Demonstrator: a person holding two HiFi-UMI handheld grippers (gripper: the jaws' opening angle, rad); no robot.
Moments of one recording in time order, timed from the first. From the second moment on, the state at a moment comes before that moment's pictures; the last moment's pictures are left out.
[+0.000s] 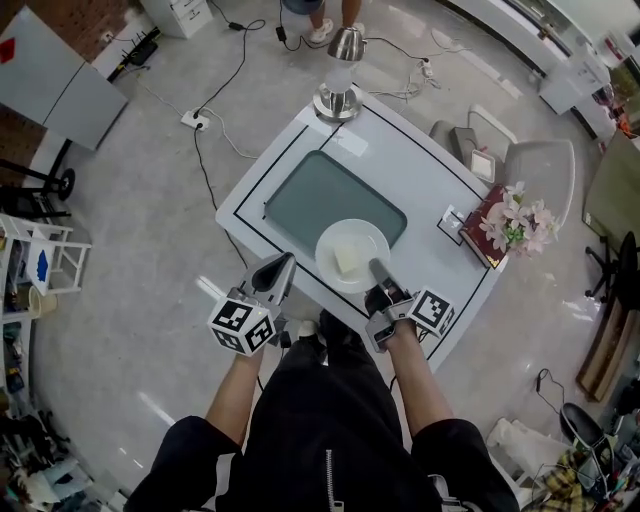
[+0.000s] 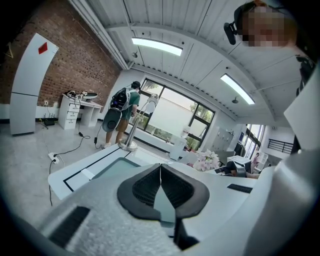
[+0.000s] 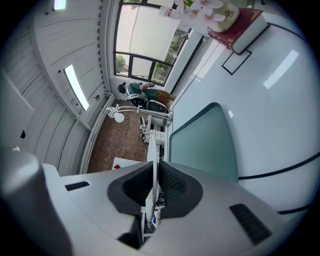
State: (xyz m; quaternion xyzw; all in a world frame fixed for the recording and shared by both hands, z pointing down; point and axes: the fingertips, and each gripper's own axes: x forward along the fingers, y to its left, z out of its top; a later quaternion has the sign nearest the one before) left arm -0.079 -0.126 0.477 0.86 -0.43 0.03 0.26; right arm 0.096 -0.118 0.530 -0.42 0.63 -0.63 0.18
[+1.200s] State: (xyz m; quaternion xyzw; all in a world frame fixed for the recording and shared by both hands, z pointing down) left arm -0.047 -0.192 0.508 0.87 -0.40 0.07 0.28; right arm 0.129 -0.180 0.606 -0.45 0.60 -0.65 0.13
